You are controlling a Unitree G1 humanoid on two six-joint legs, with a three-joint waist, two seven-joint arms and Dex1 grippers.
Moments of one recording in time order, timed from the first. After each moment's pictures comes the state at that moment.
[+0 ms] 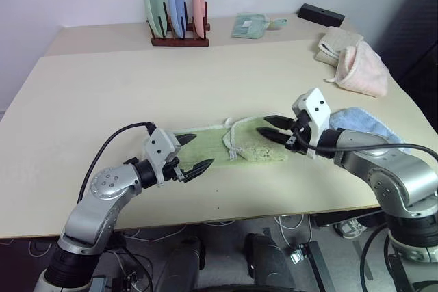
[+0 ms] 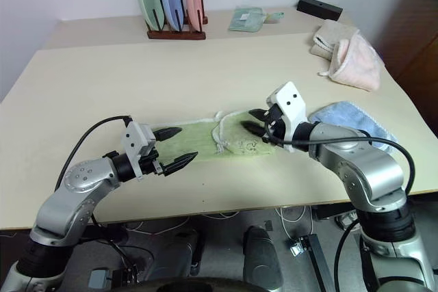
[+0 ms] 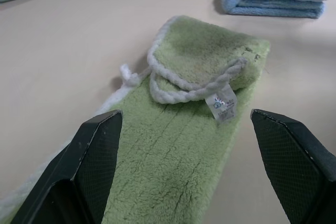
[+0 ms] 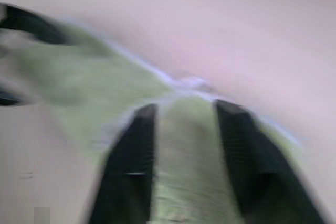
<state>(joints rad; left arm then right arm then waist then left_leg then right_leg) -0.08 0.53 -0.06 -0.45 -0.37 0.41 -0.69 -0.39 -0.67 0.00 -0.37 0.56 0.84 0.55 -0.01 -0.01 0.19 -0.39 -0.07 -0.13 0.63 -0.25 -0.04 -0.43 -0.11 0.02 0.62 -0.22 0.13</state>
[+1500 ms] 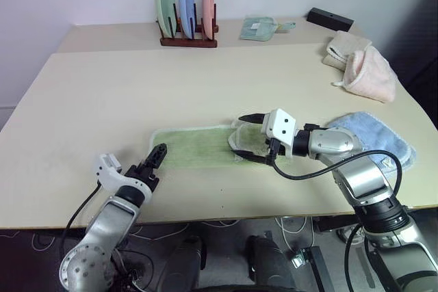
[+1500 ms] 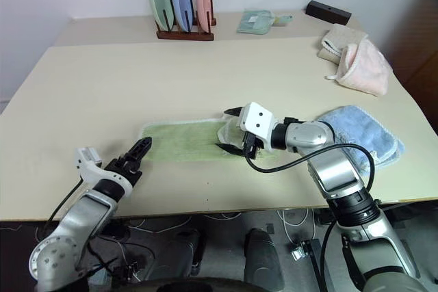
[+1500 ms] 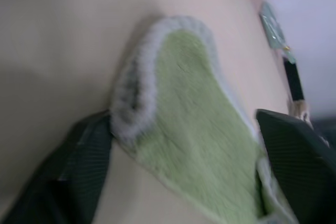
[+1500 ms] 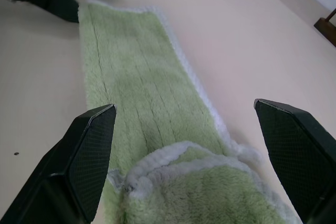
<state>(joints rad) 0.11 0.09 0.34 -0.51 -1.38 0.72 0.44 -0.44 -0.61 0.22 -0.21 0.18 0.28 0.90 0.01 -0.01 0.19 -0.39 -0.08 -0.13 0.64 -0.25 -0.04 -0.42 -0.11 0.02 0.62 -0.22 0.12</state>
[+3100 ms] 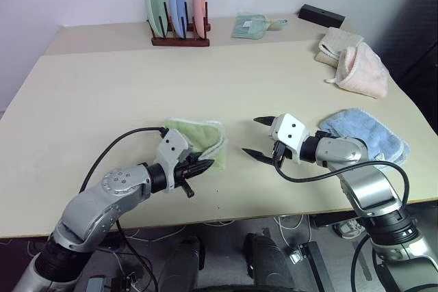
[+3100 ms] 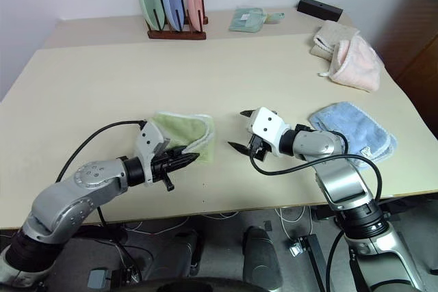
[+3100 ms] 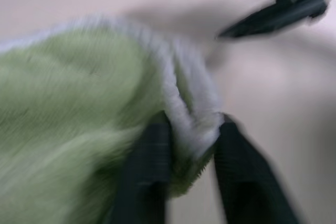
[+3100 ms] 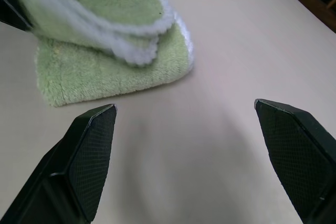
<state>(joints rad) -0.15 0.64 -0.13 -0.55 -0.69 0.73 -0.44 -0.35 -0.63 0.18 -0.25 0.12 0.32 0.80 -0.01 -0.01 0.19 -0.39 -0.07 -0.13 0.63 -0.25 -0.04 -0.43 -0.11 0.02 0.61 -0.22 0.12</state>
